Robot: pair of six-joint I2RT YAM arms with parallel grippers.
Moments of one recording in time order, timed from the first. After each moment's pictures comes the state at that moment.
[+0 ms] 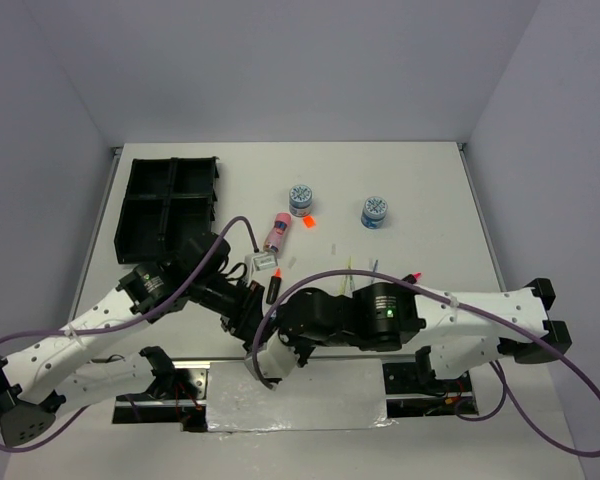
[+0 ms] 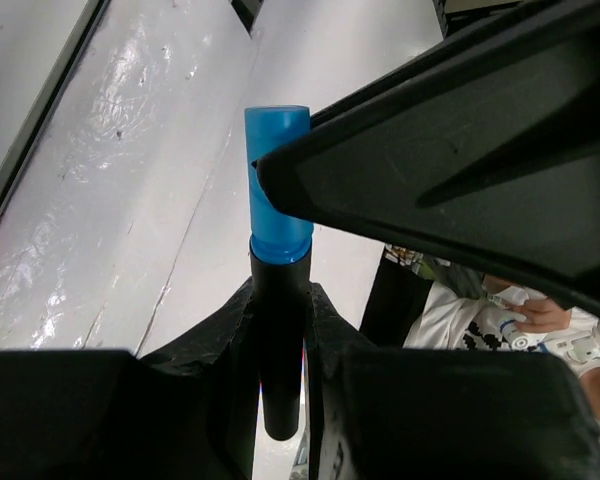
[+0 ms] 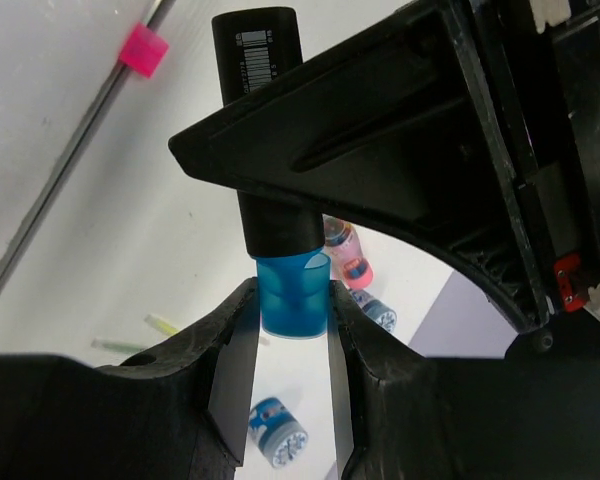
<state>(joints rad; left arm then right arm) -0.82 0.94 0.93 -0.74 0.83 -0.54 1.54 1.25 1.34 -0.85 0.18 -0.94</state>
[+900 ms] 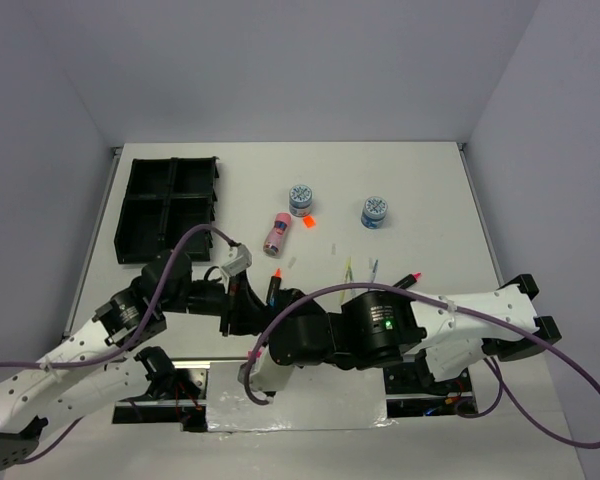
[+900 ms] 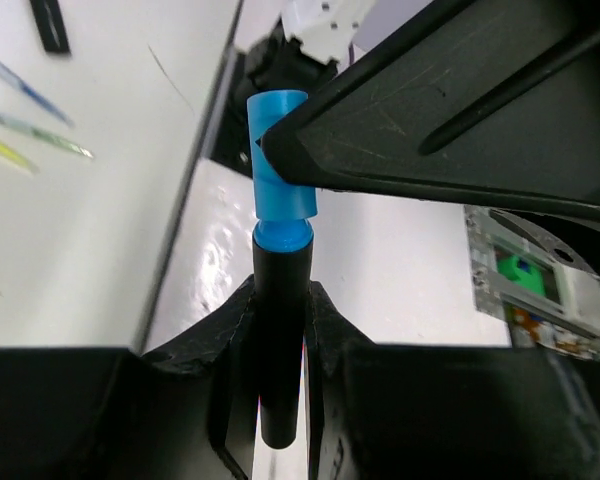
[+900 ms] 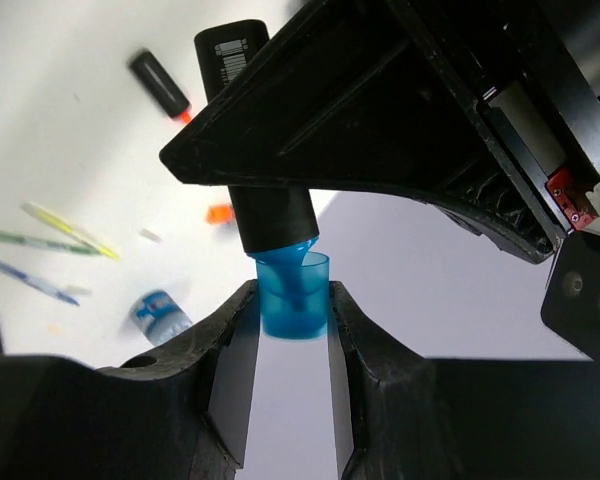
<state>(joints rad) -0.83 0.70 0.74 -0.30 0.70 -0.44 1.70 1.41 1.63 -1.11 0.53 -1.06</state>
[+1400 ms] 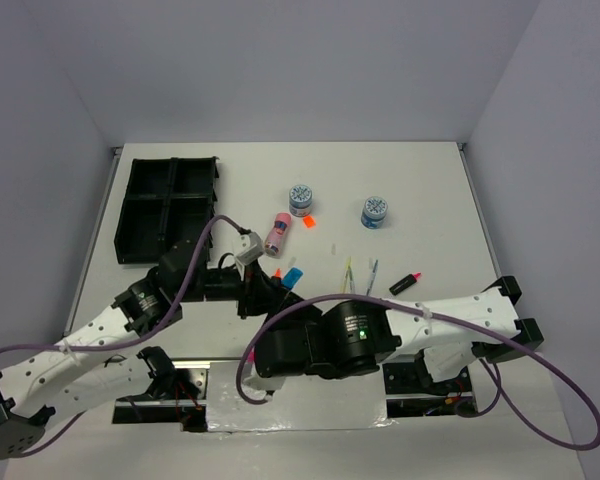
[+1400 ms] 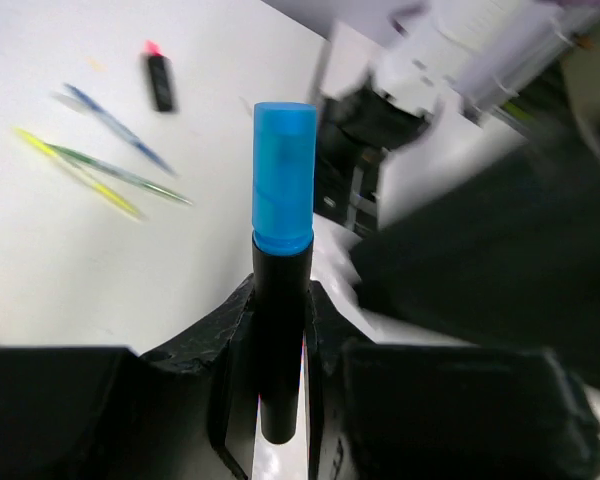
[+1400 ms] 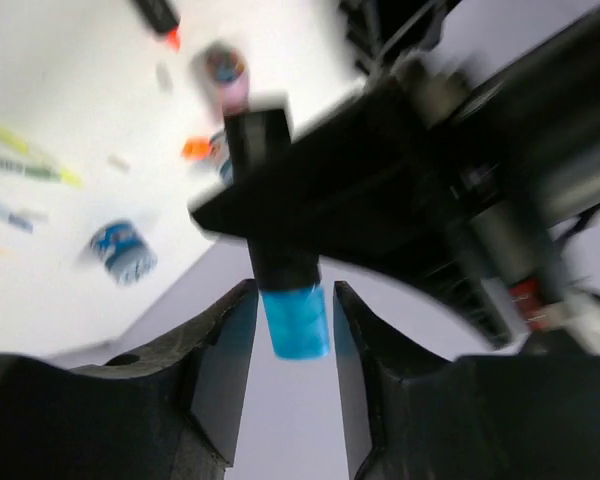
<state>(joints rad) -0.83 0.81 0.75 -0.18 0.59 -0.31 1.70 1.48 1.65 -1.23 0.71 -1.14</state>
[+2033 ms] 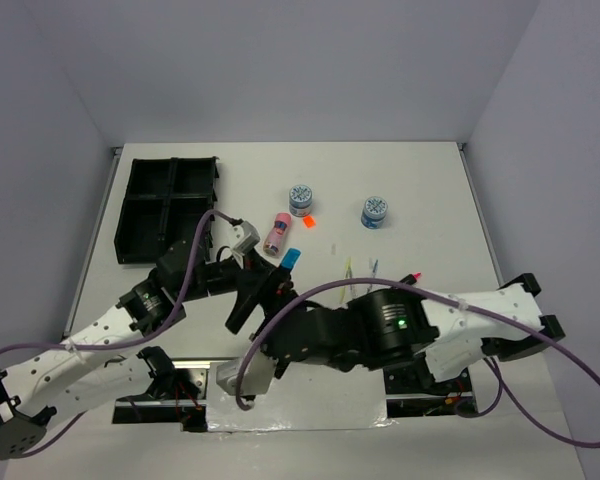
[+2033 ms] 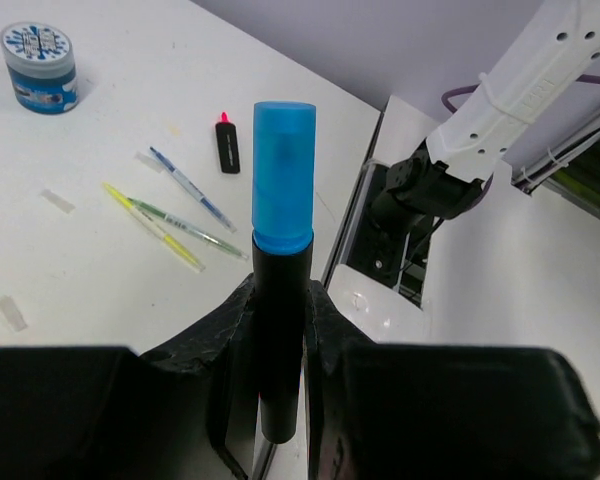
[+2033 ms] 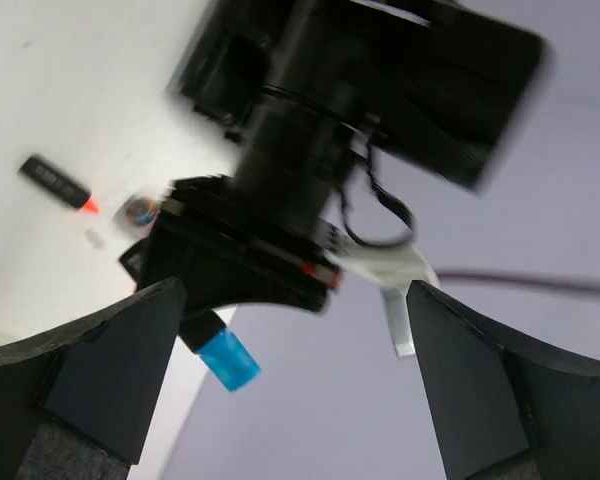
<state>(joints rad) -0.82 0.82 0.71 0.00 0.42 -0.32 1.73 1.44 1.74 -0.92 0.58 -1.14</state>
